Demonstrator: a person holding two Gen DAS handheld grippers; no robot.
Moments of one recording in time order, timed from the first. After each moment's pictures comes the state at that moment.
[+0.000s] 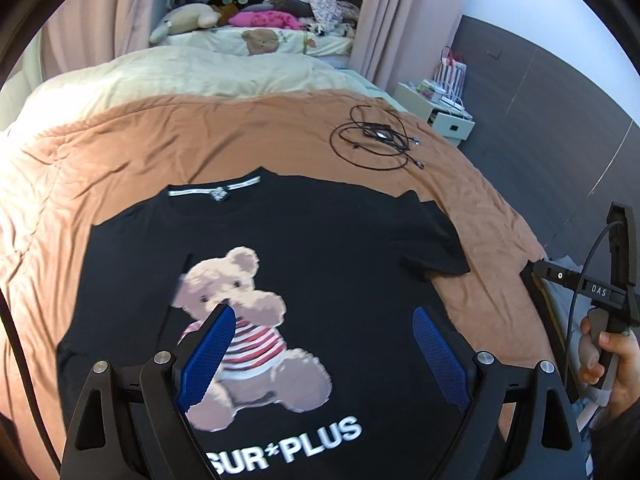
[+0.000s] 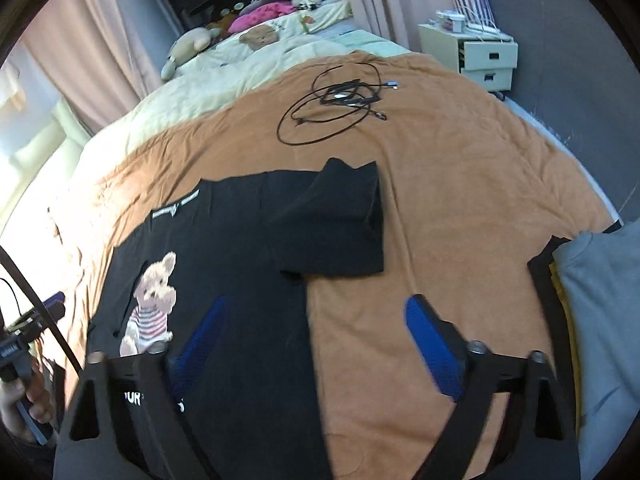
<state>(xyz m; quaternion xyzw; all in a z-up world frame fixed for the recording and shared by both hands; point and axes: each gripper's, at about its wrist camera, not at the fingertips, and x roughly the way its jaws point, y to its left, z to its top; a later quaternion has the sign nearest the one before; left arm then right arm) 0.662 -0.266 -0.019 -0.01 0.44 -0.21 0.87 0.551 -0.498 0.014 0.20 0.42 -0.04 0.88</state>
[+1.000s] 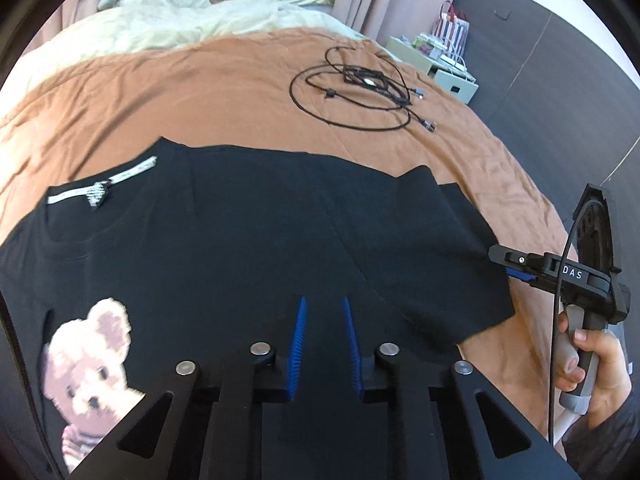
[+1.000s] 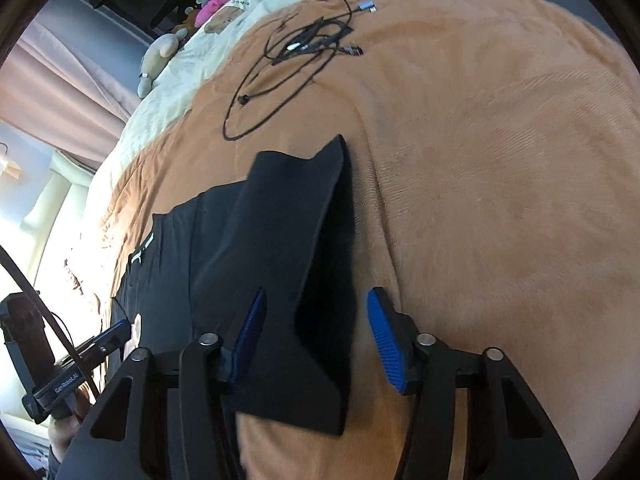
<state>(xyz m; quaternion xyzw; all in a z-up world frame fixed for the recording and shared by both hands) 0.793 -0.394 -0.136 0.00 0.50 -0.24 0.83 0.692 -0.610 -0.130 0.32 0.44 0.02 0.84</state>
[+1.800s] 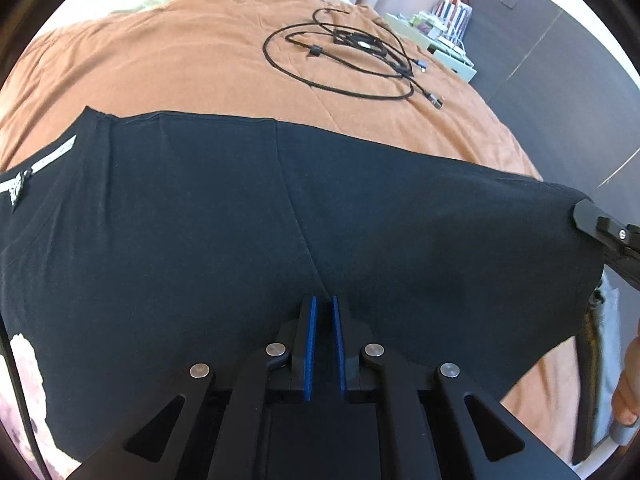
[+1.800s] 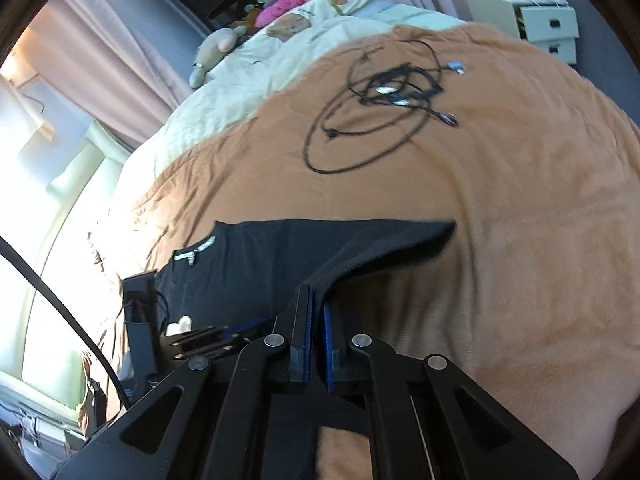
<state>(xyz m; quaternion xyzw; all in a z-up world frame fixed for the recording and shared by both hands) 0.833 -0.426 -0.182 -0.03 0.54 -0.27 0.80 0.695 -0.567 -0.044 0.25 0.41 0.08 0.88</state>
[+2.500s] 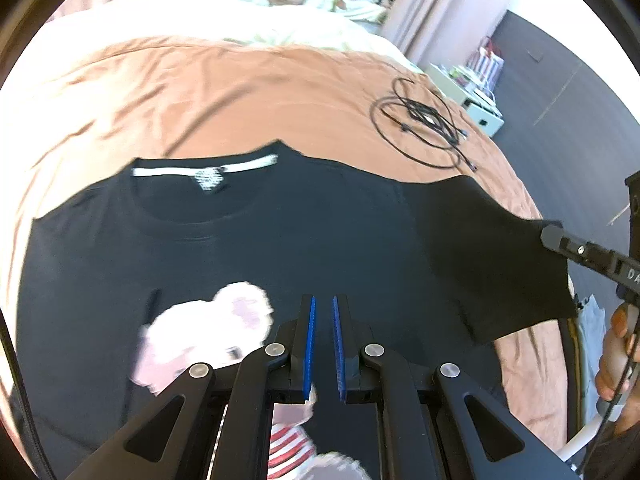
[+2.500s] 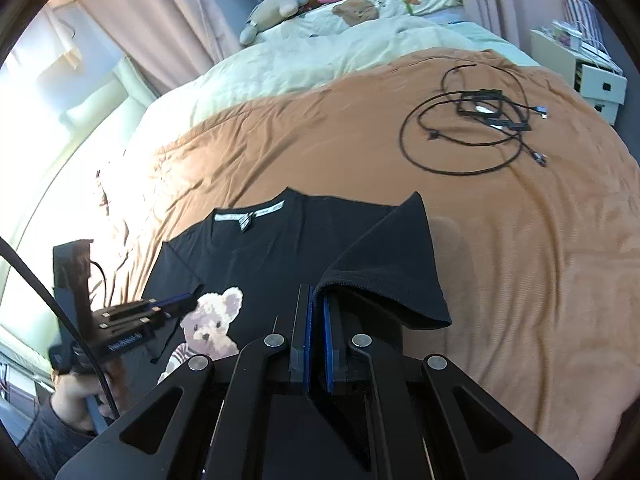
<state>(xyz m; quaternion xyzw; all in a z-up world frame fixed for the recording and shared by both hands) 0.798 -0.258 -0.100 -0.06 0.50 -0.20 0.84 0.715 -0.443 -0.003 0.15 0.44 0.11 0.88</state>
